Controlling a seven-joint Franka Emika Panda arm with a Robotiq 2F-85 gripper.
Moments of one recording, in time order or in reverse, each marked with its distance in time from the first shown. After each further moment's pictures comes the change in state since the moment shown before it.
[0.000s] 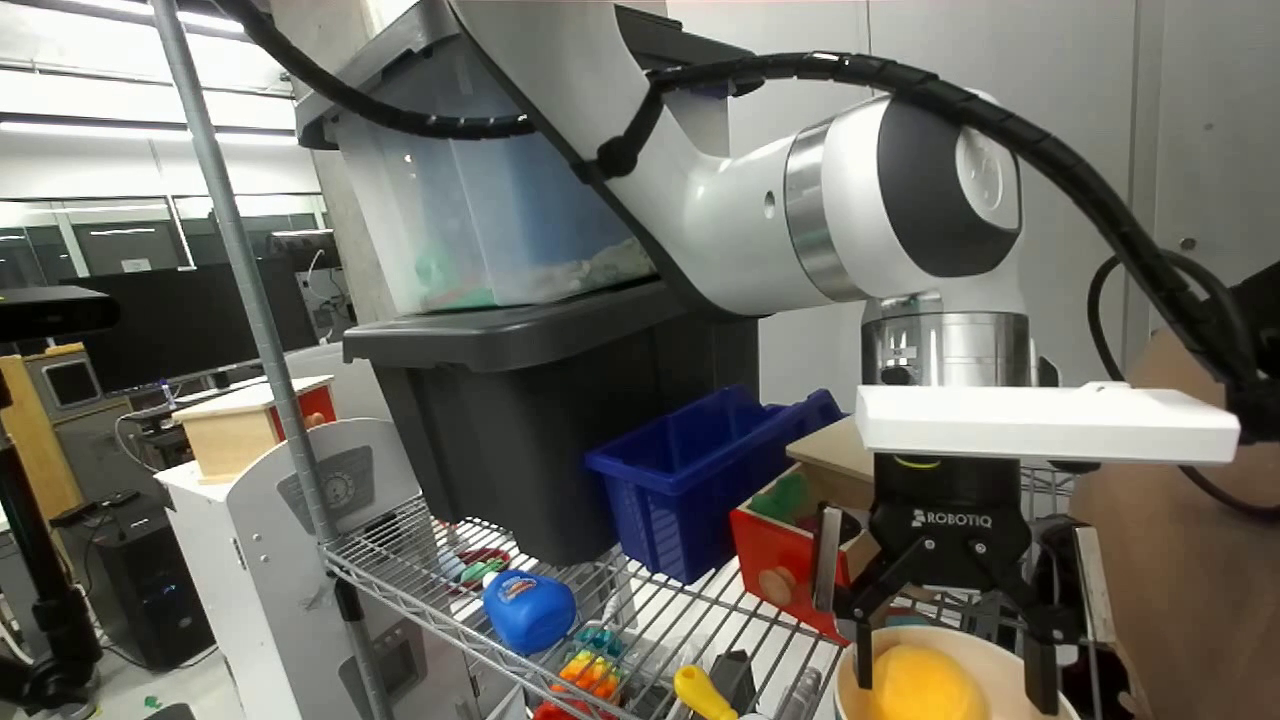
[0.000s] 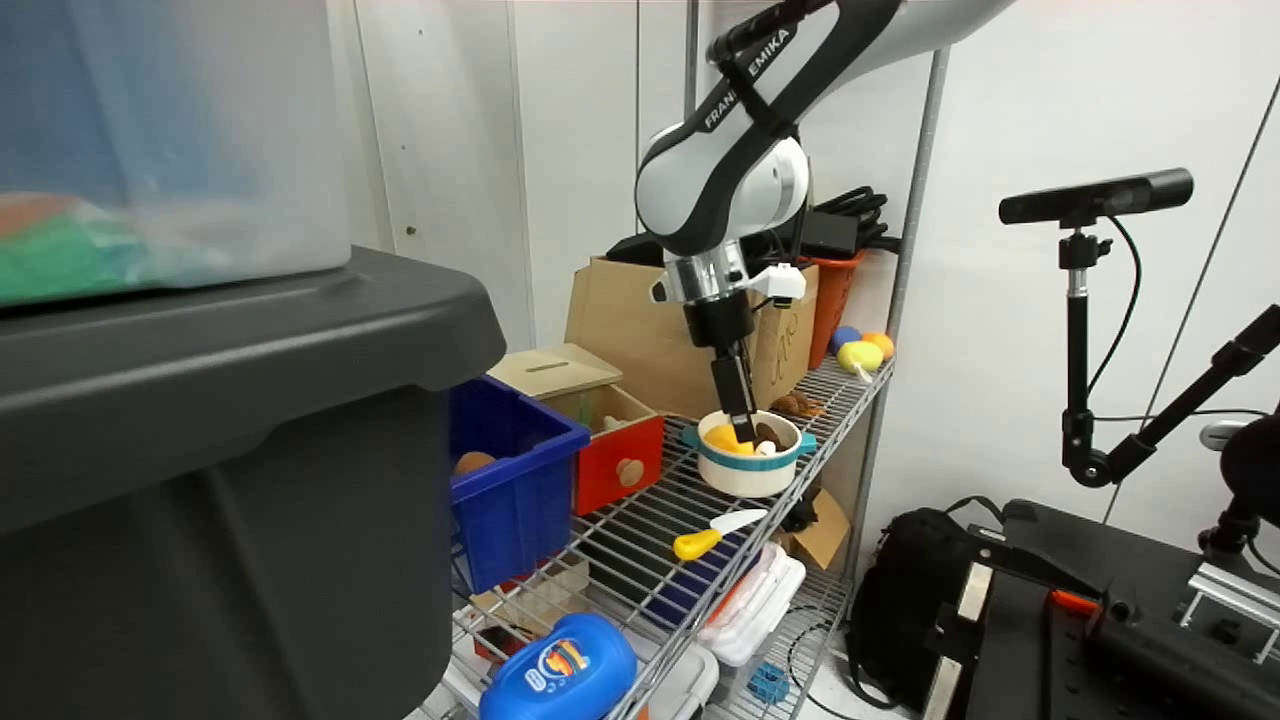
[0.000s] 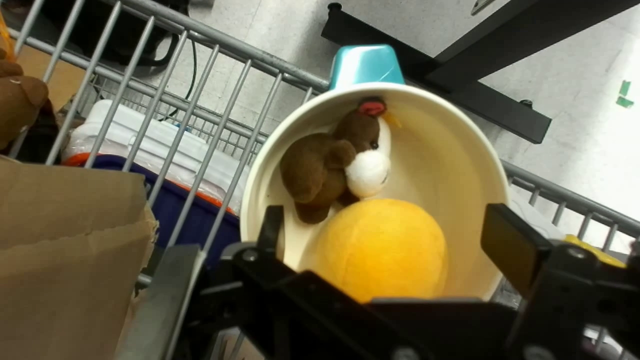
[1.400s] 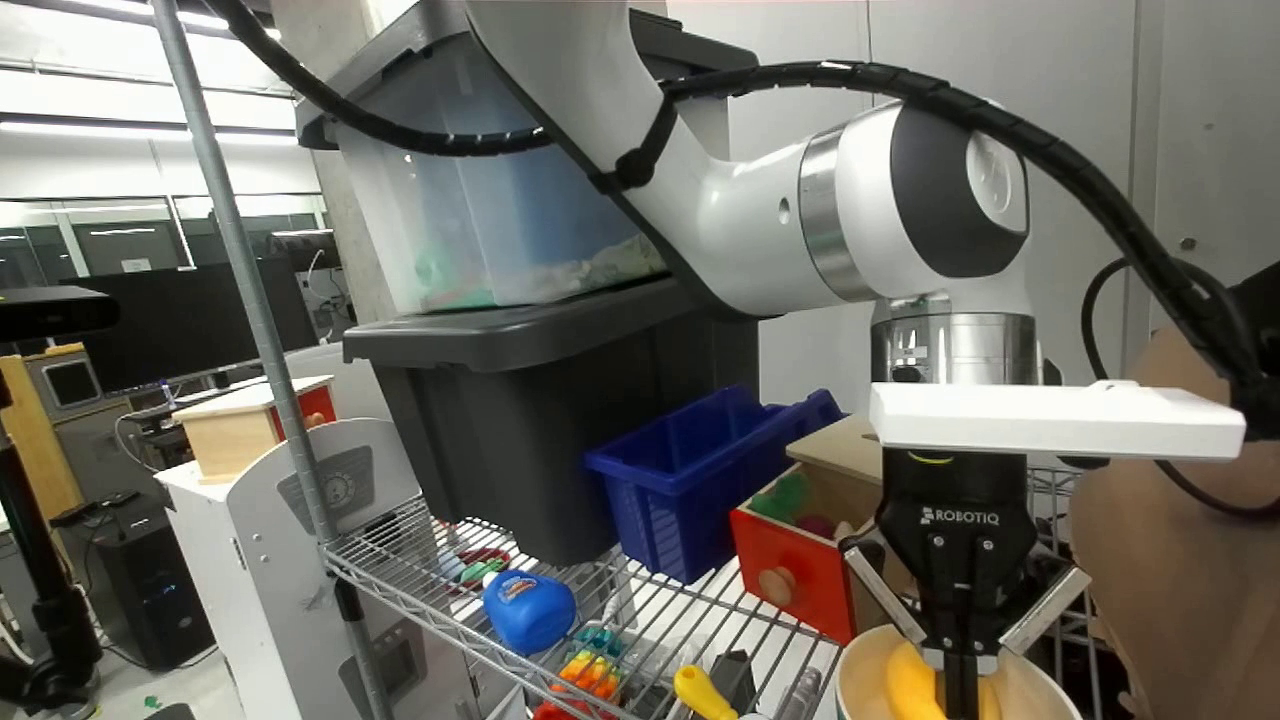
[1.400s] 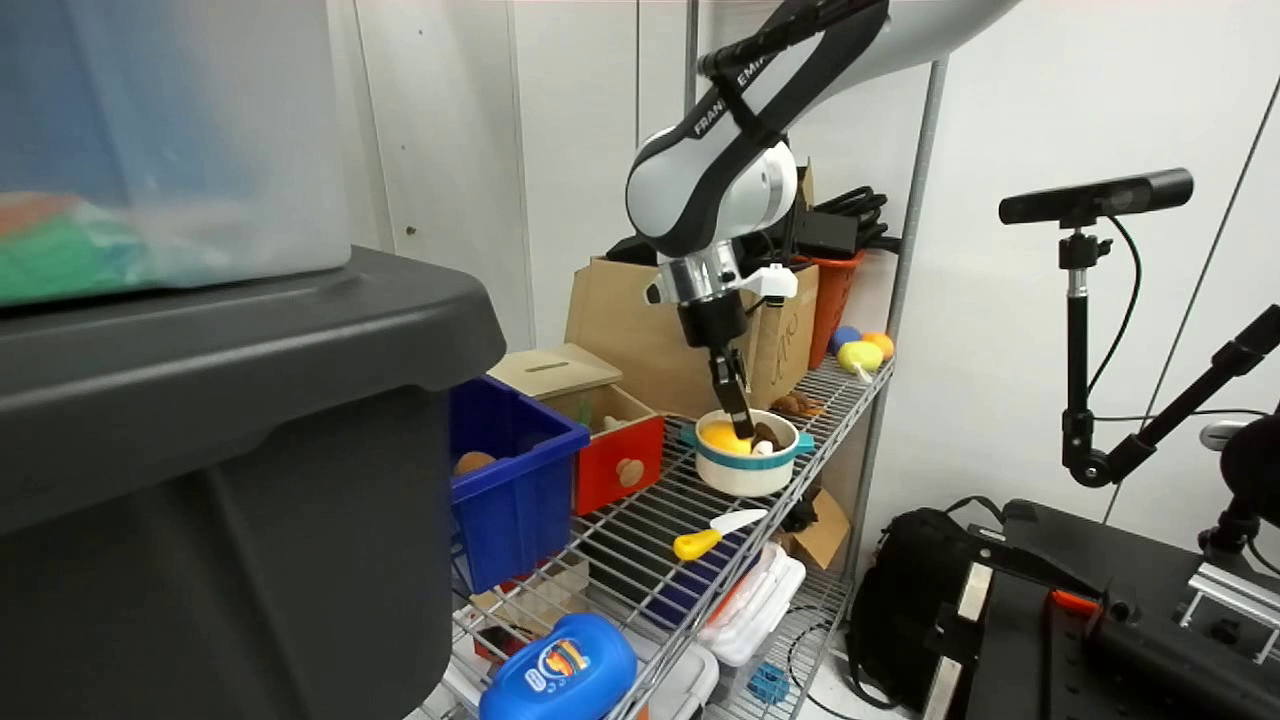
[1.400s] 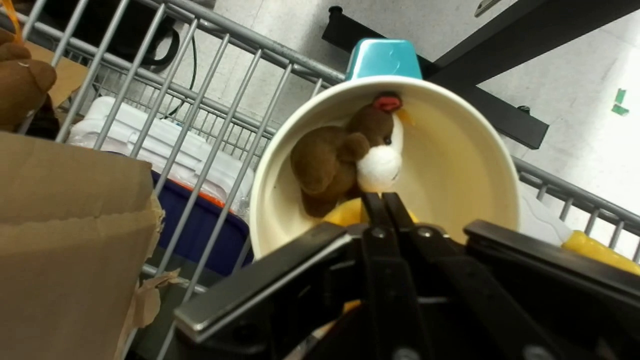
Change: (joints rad) arm 0.001 0.046 0.000 0.082 0.000 -0.050 -0.021
